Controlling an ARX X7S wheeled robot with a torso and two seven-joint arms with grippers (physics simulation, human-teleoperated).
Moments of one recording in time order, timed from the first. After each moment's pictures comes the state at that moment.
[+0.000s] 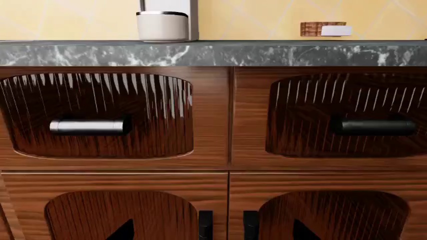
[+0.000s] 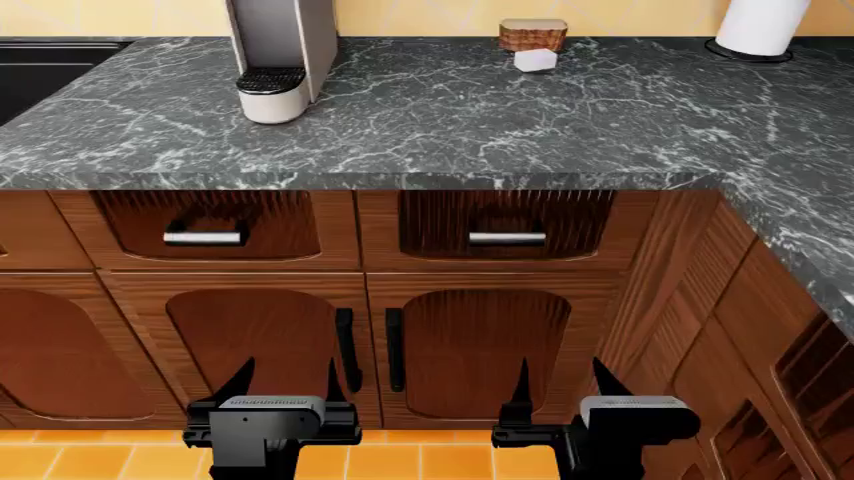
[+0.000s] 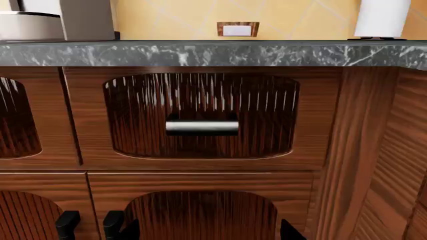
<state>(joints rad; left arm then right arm) 0.00 0.00 0.00 0.00 0.00 0.00 0.00 0.00 0.00 0.00 0.00 0.00 0.00 0.00</state>
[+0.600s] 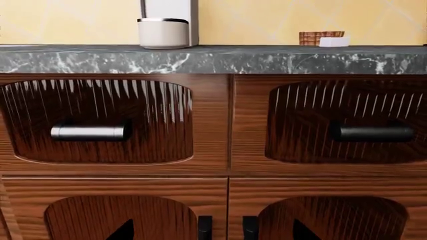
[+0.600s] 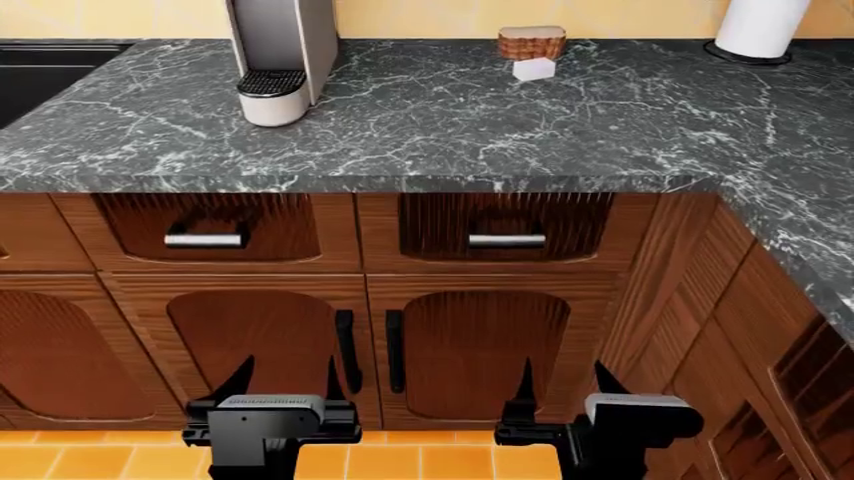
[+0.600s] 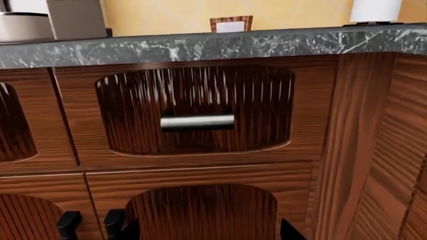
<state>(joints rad) 0.00 -0.06 0.07 0.01 -0.06 0.01 -0.07 0.01 0.05 -0.05 0.01 0.10 0.03 0.07</state>
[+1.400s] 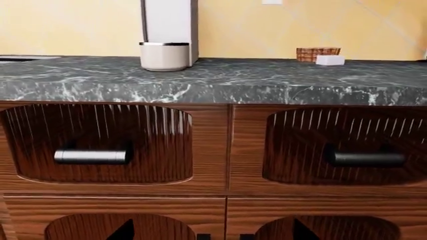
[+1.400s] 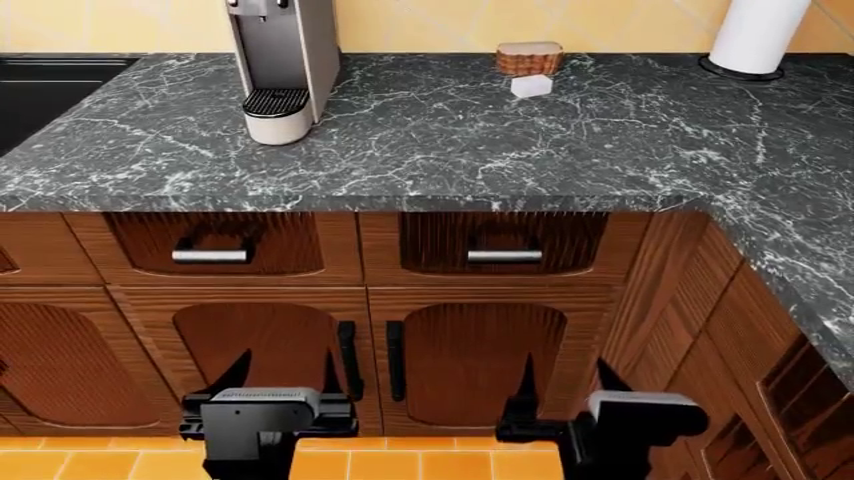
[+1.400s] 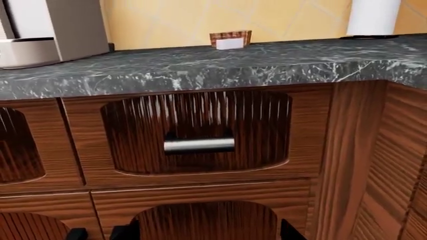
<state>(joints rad) -0.01 -0.11 0.12 0.05 -0.13 -0.03 -0.12 0.01 0.10 -0.11 -0.04 0.16 0.05 0.13</state>
